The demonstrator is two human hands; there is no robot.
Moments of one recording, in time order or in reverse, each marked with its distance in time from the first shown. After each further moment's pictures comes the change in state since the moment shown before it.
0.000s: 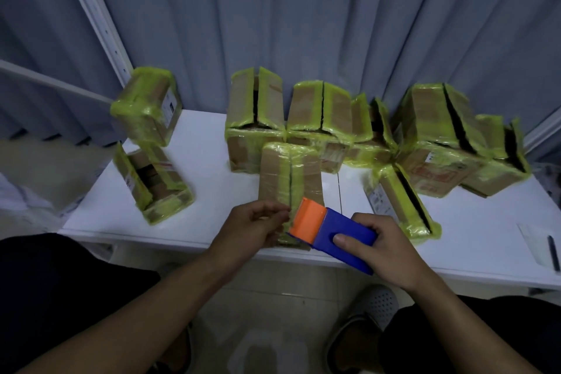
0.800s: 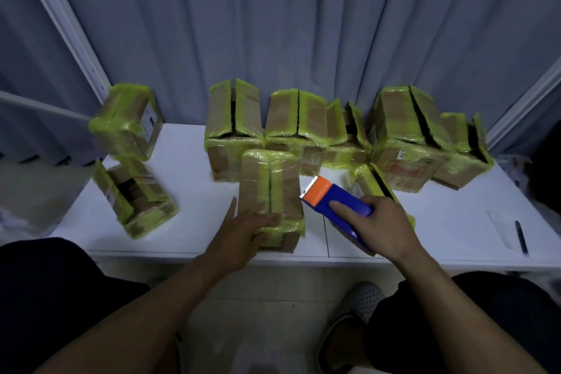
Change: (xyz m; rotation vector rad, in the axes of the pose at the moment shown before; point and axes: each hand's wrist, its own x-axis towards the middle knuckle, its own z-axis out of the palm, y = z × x) left_hand 0.058 -0.071 -0.009 0.955 -0.115 0.739; right_hand 0.005 -0.001 -0.034 -0.423 0.332 0.281
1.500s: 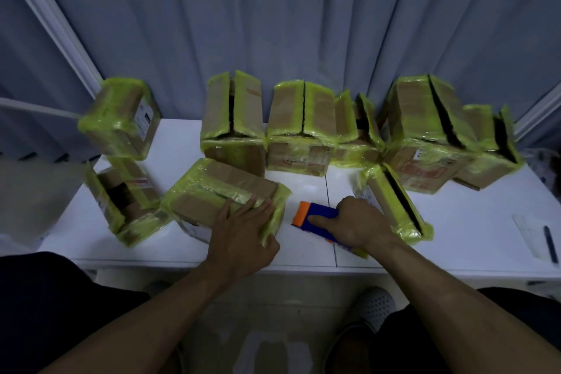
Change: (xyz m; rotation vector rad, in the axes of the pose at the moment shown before) left_hand 0.026 -0.001 0.010 0.330 0.137 -0.083; right_hand 0.074 0.000 0.061 -0.458 -0.305 0.061
